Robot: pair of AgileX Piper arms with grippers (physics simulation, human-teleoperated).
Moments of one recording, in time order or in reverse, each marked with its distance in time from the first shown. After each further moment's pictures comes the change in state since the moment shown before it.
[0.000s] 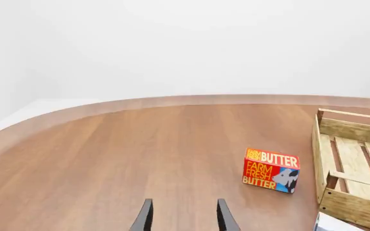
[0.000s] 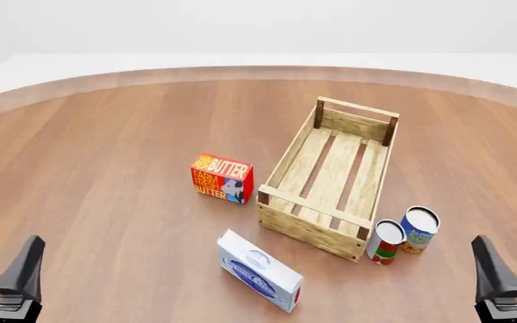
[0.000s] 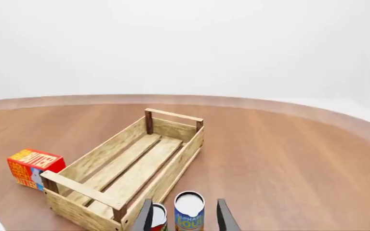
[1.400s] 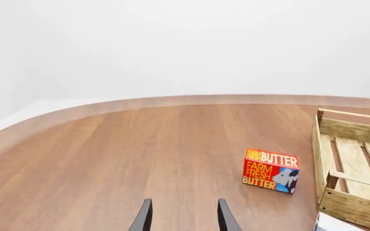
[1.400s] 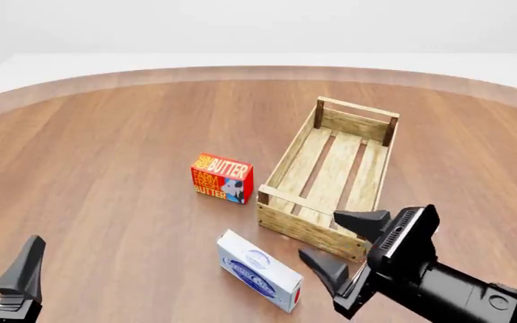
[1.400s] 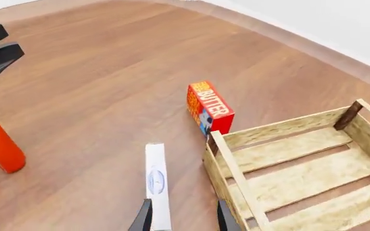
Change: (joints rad) left arm 0.000 0.000 0.000 0.000 0.000; right arm 0.773 0.977 -0.302 -0.289 -0.086
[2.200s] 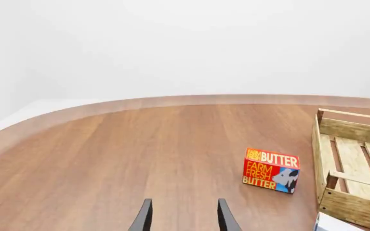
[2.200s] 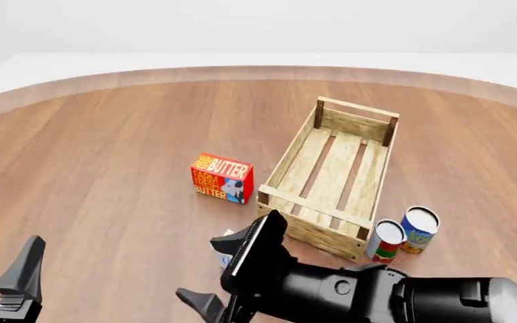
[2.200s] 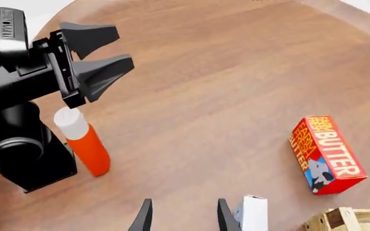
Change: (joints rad) left arm 0.000 0.000 0.000 0.000 0.000; right arm 0.345 0.475 -0.357 -0.016 0.062
